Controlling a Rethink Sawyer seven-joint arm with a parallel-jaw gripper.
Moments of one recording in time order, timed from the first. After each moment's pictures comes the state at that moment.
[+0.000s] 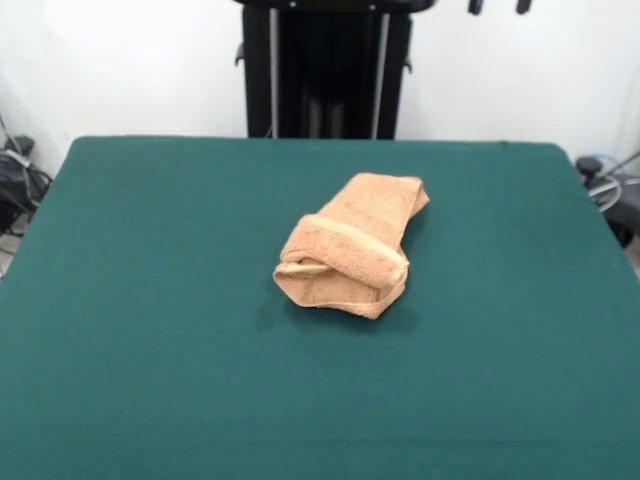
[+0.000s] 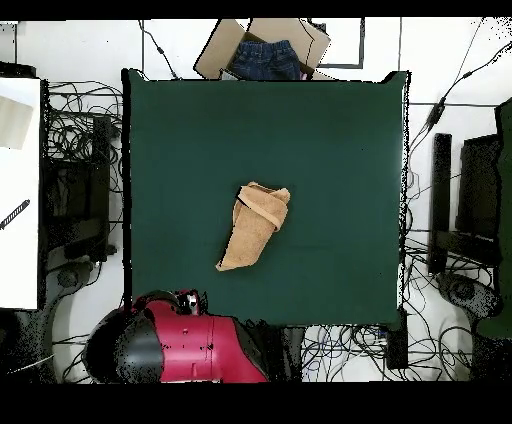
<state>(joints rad) 0.06 -1.20 -0.02 2.23 0.04 0.56 1.57</state>
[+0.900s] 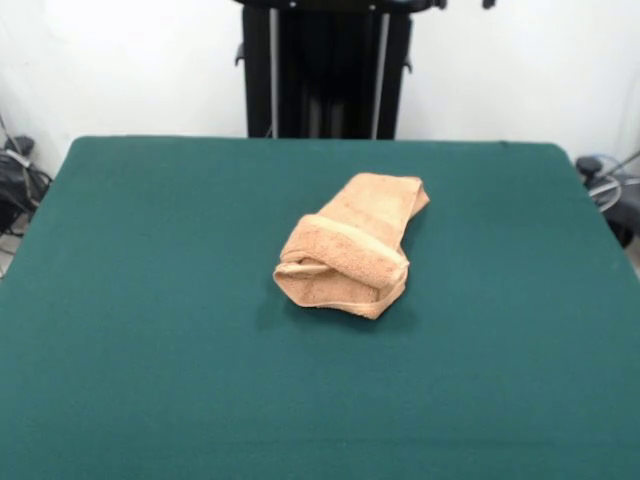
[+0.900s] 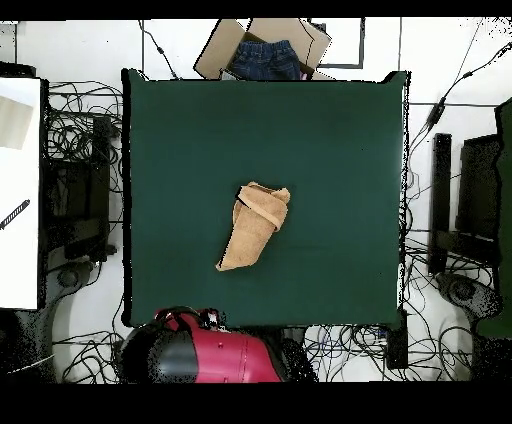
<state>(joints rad) -0.05 -1.23 -0.01 2.35 0.09 0.56 1.57</state>
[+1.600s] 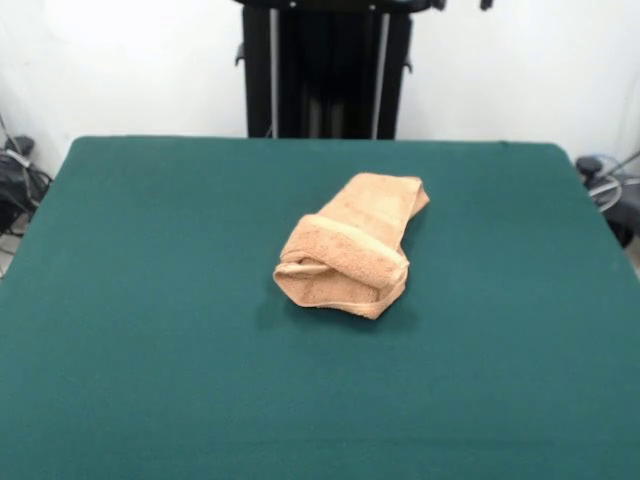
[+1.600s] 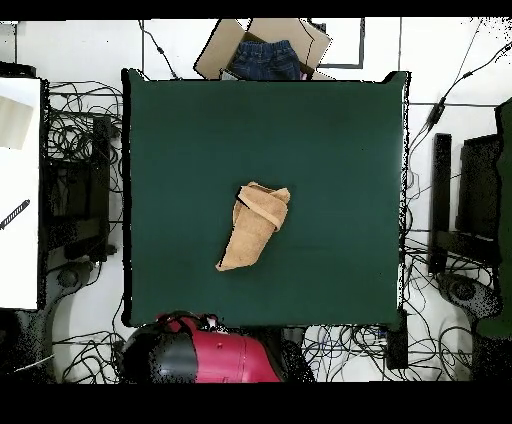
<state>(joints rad) -0.04 -1.19 -0.01 2.36 0.09 0.56 1.57</state>
